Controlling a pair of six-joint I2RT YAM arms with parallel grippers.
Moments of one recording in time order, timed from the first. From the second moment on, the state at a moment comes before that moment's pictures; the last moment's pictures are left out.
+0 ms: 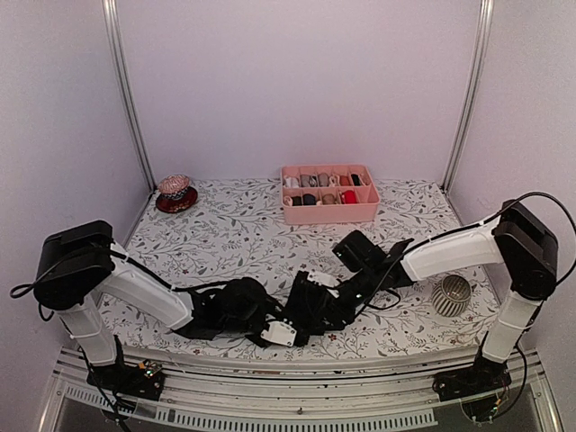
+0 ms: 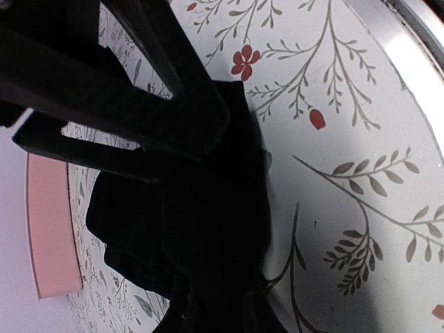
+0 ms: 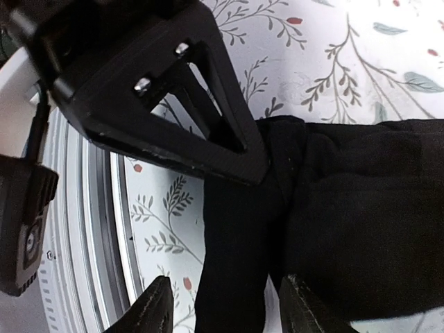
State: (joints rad) left arm -1.15 1.76 0.62 0.45 -0.08 1.00; right arm 0.90 1.80 0.97 -0.21 -0.58 -0.17
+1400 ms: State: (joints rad) left arm -0.88 1.98 1.20 -0.41 0.53 0.78; right arm 1.41 1.35 0.66 0.24 0.42 -0.48
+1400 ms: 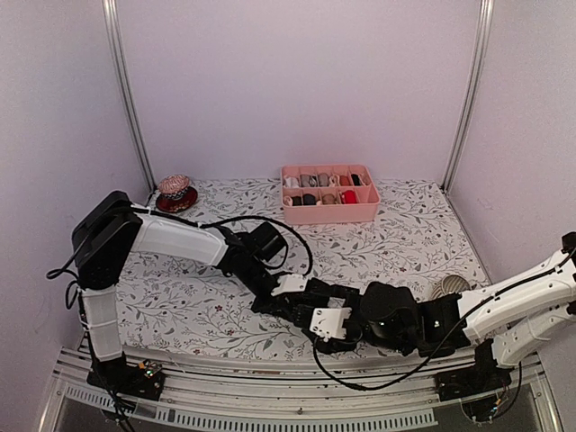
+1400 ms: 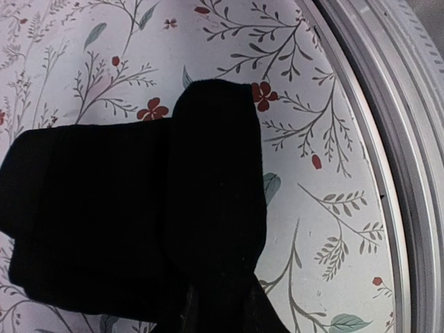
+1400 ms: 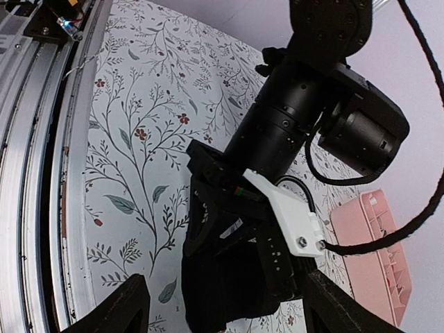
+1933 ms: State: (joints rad) left arm -0.84 2.05 1.29 -0.55 0.68 0.78; right arm 1.44 1.55 0.73 0.18 0.44 -0.55
